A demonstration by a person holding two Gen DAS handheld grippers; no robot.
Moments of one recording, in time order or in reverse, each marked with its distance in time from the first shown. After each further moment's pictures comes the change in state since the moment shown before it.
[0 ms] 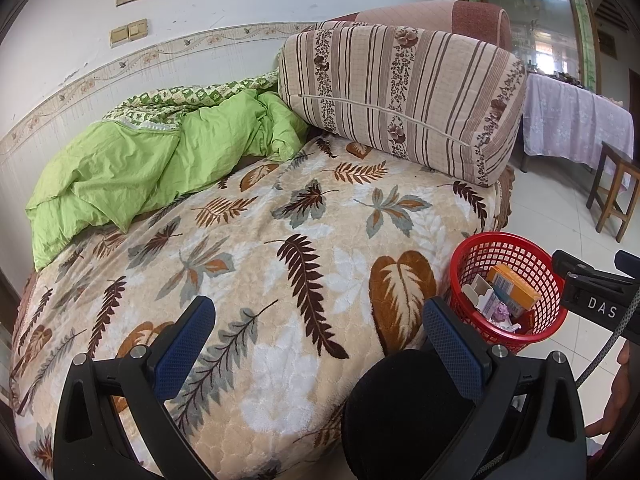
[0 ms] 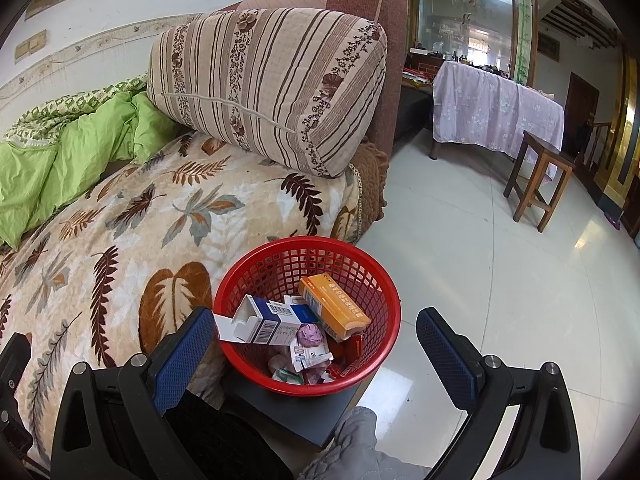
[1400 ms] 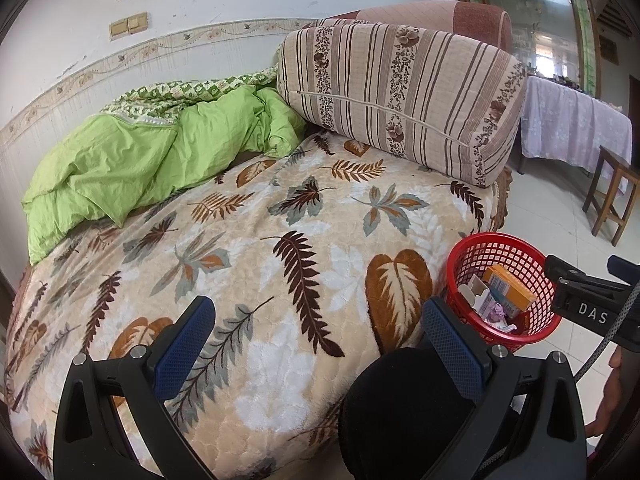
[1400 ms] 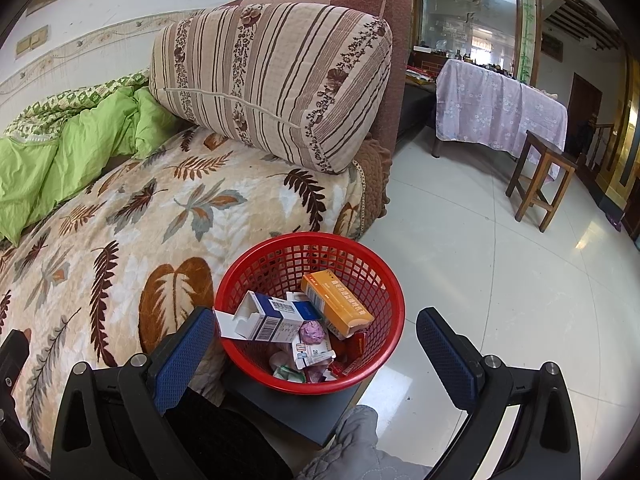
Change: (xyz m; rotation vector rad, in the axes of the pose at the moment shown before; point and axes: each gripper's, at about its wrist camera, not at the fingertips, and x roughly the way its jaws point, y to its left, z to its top) left arm 0.002 0.004 -0.001 -0.019 0.015 -0.020; right arm 0.004 0.002 0.000 -0.006 0.009 0.003
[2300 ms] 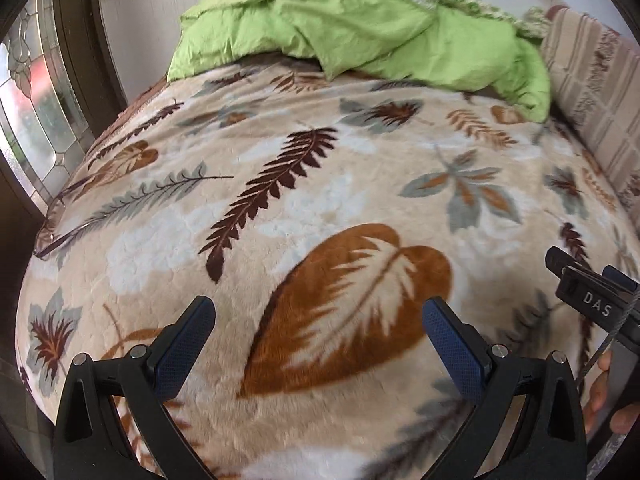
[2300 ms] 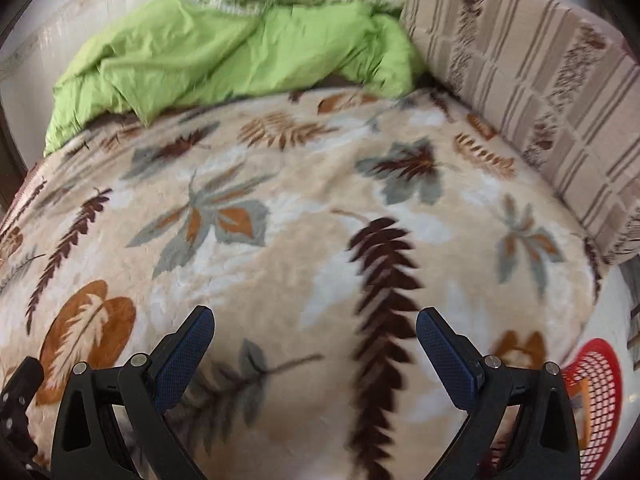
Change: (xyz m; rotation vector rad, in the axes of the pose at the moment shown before) left arm 0.072 0.237 -0.081 -0.551 0.318 0.458; right arm 0.100 0.317 -0.008 -0.479 0.134 0.464
